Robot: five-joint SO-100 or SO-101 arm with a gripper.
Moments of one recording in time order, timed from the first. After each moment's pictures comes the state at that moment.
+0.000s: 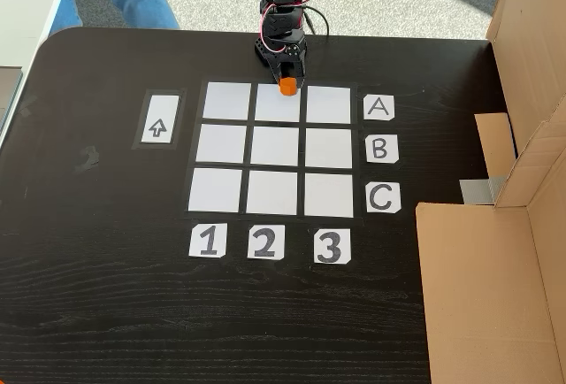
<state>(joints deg) -14.9 133.0 122.2 87.2 19.2</state>
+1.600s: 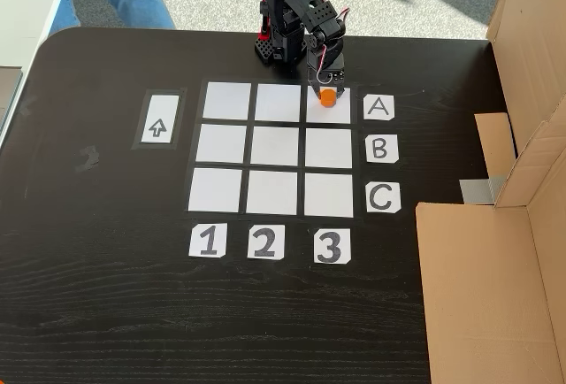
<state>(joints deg) -42.8 107.4 132.3 66.1 31.9</state>
